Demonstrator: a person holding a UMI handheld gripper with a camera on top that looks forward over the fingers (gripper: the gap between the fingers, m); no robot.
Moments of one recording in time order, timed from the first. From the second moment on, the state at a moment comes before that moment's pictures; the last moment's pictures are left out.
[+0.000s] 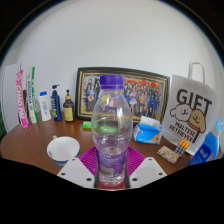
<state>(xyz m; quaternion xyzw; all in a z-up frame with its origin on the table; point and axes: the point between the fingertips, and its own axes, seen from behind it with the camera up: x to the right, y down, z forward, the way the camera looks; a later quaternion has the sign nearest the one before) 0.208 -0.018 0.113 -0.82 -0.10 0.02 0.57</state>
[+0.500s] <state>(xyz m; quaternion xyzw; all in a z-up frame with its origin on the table) 0.212 -0.028 0.071 -0.82 -0.07 0.06 0.56</state>
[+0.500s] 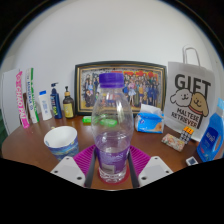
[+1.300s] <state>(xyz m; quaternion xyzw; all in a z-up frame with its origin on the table) 0.121 -0.301 0.186 -0.89 -0.03 -0.03 0.45</state>
